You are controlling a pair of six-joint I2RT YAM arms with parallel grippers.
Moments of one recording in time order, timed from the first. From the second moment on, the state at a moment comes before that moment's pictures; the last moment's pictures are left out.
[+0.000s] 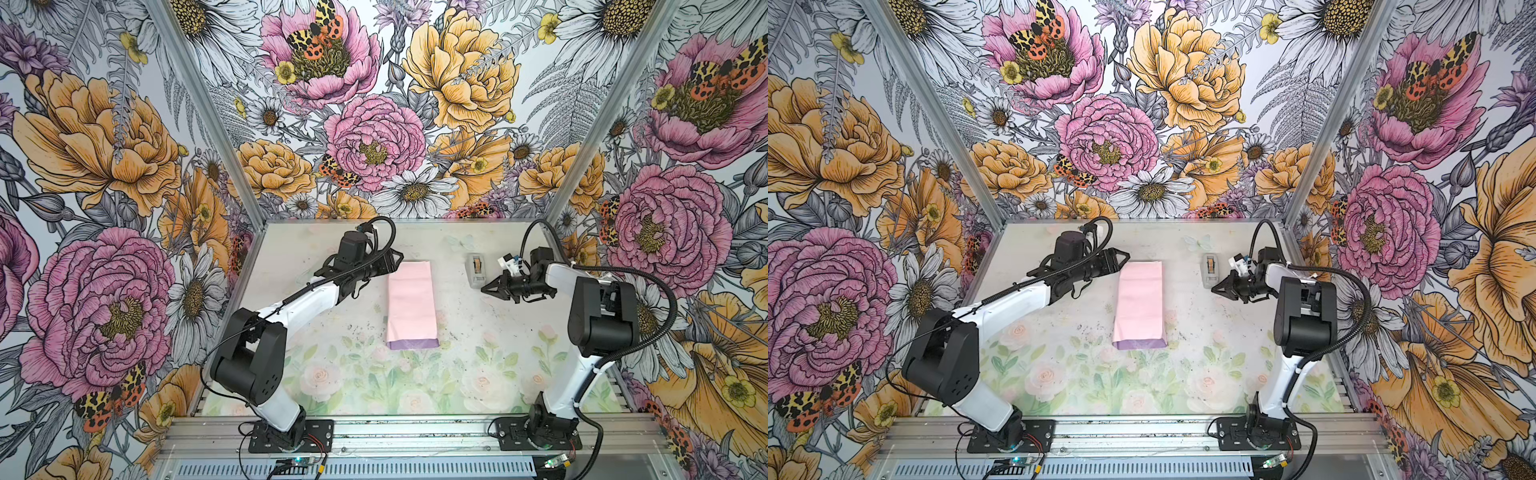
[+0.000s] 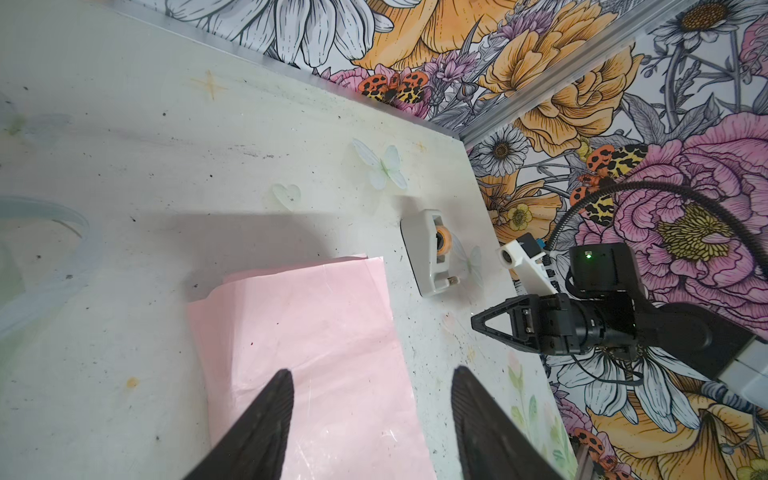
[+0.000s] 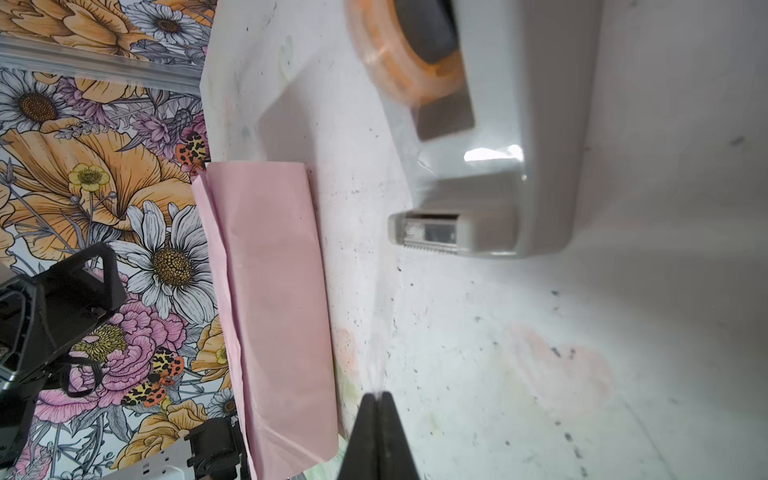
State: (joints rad) left arm -0.46 1.61 1.11 0.02 0.30 -0.63; right arm -0.19 1.89 1.17 -0.63 -0.93 0.12
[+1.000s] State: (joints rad) left arm -0.48 1.61 1.11 0.00 0.26 -0.61; right arm -0.17 1.96 1.12 -0.44 -0.73 0.33
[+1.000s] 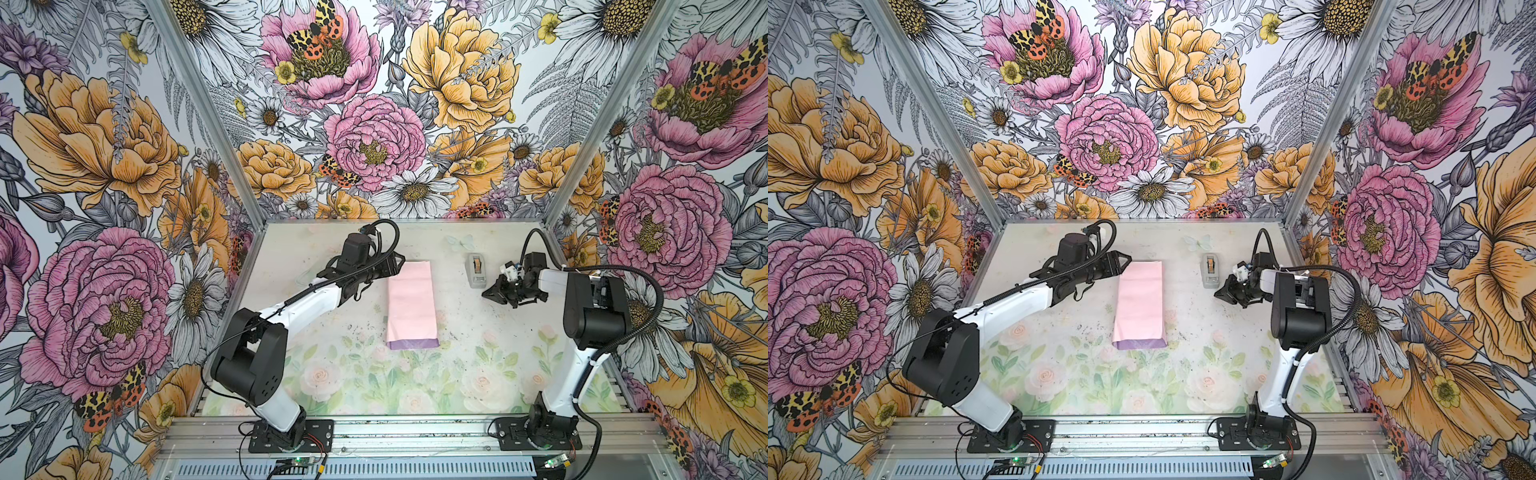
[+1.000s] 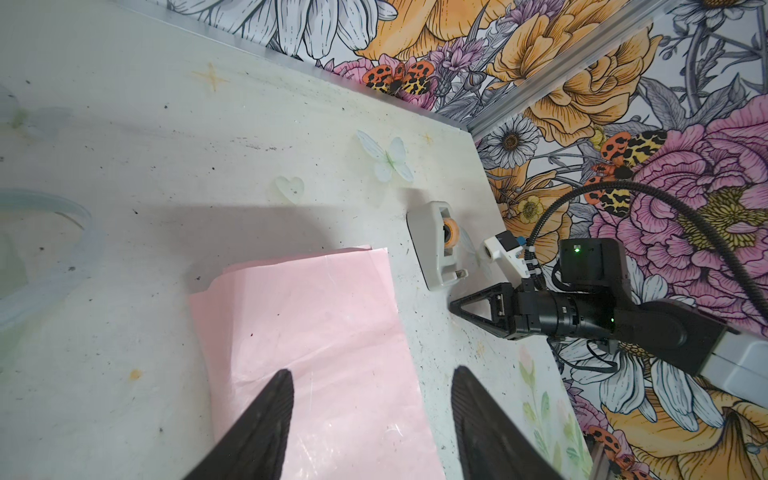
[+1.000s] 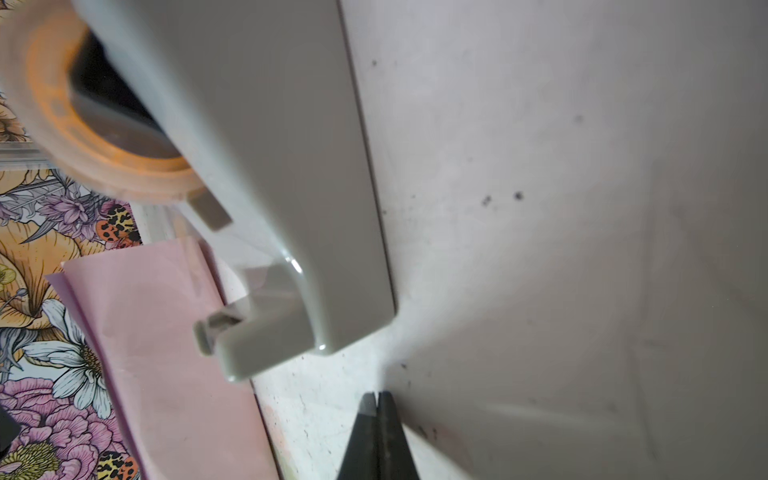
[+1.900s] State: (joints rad) left arm -0.50 1.61 1.14 -0.13 0.22 -0.58; right arm -0.13 1.72 1.10 -0.60 -0.62 0.27
